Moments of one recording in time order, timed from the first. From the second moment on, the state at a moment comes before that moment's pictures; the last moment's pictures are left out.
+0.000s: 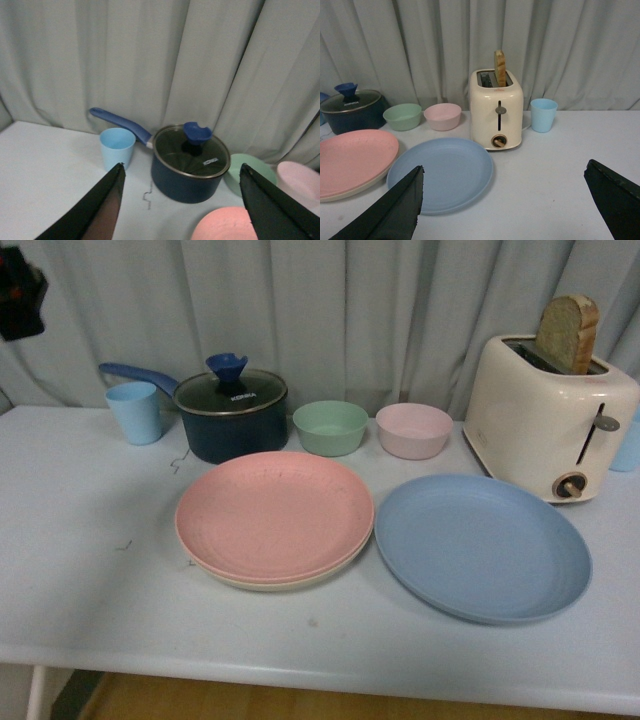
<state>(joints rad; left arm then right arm) 0.00 1.63 0.66 0.97 0.00 -0.16 0.00 0.00 0.01 0.00 0.00 0.00</state>
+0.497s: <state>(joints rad) 0.00 1.28 0.24 1.02 0.00 -0.02 0.00 0.00 0.01 0.00 0.00 0.00</state>
